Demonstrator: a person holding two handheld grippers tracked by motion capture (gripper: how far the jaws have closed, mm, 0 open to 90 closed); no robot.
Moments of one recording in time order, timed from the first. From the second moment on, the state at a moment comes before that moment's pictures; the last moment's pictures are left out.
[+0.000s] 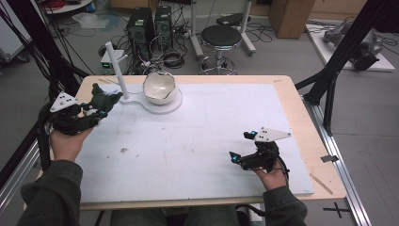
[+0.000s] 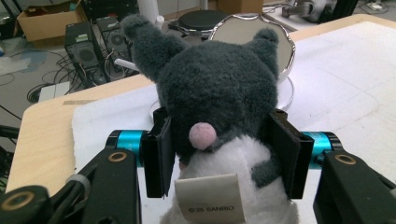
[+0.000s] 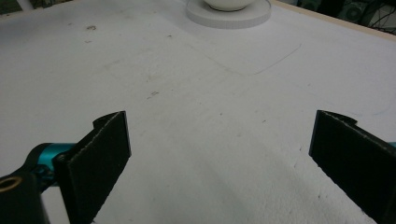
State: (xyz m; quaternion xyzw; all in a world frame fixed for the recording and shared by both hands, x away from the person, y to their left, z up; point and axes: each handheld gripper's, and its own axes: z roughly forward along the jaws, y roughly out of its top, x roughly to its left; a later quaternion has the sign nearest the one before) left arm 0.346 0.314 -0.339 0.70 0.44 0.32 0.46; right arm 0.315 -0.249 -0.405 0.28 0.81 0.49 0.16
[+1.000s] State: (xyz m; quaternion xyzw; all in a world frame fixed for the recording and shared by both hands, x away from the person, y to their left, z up) left arm 0.377 0.332 -0.307 0.66 0.47 0.28 0.51; right arm 0.316 -0.247 -0.405 0.28 0.81 0.49 0.16
